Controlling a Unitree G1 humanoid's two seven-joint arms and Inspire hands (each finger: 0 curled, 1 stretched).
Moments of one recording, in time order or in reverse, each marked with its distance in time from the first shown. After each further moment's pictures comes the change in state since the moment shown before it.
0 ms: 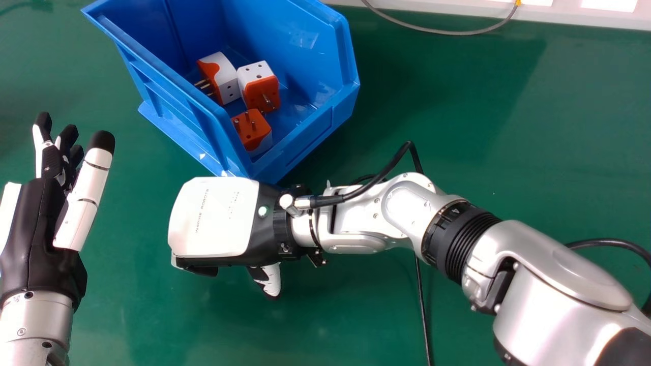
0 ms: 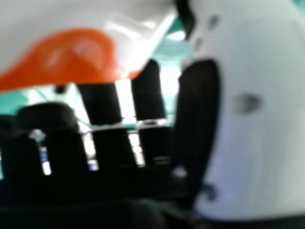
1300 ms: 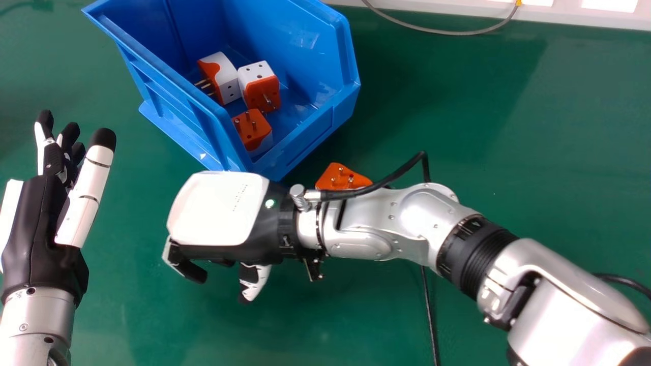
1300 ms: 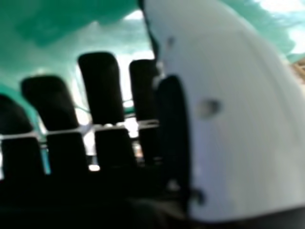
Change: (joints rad) left arm -0.022 0.003 0.001 0.031 0.001 -0.007 -0.006; right arm 0.125 -0.058 -0.172 -0.156 0.217 -0.041 0.282
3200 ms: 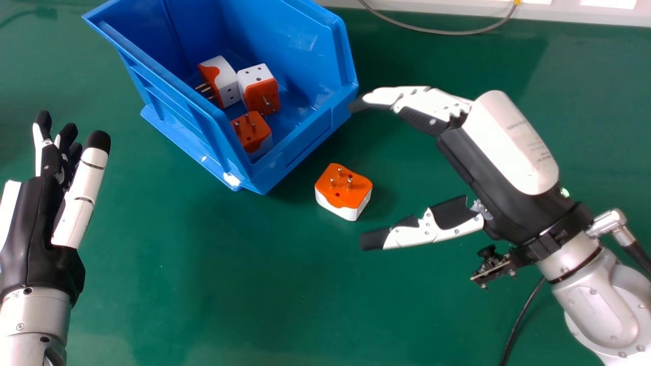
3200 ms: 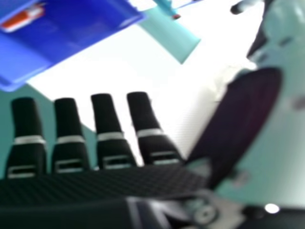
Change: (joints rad) left arm -0.027 0.009 0.022 0.103 -0.002 -0.085 -0.034; right arm 0.874 -0.365 -0.766 -0.924 0.388 0.127 0.020
